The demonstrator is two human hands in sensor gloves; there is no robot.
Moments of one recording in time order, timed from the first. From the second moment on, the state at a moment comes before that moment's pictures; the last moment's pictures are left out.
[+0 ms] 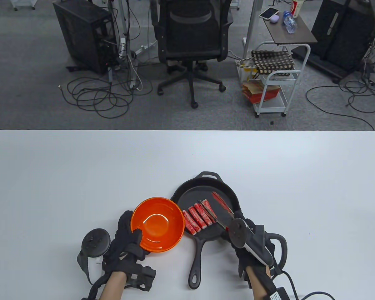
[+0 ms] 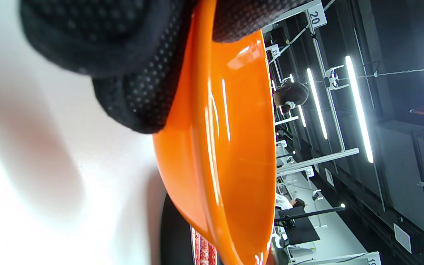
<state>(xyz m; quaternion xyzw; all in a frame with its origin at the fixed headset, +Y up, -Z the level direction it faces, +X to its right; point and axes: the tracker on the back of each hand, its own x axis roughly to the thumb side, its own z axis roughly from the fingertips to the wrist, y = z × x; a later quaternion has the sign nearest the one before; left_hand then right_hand) -0.238 -0.740 -0.274 -0.03 0.09 0.55 0.83 0.131 -0.715 -0.286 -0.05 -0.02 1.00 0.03</state>
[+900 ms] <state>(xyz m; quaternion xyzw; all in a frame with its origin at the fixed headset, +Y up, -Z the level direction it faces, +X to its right) -0.294 -0.749 -0.275 0.00 0.22 0.54 0.81 0.138 -0.717 -0.285 -0.06 -0.04 1.00 0.06</state>
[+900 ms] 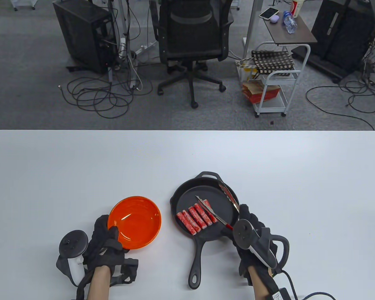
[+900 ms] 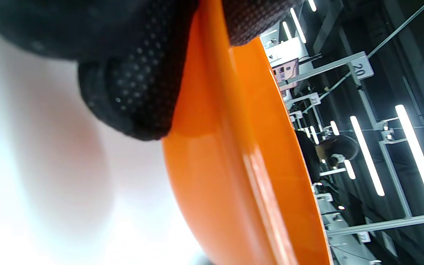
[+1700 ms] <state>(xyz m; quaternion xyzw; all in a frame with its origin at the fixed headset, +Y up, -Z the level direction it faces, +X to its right) -0.298 -0.773 -0.288 -0.08 0.25 0.50 0.83 0.139 -0.720 -0.286 -0.06 -0.03 1.00 0.07</state>
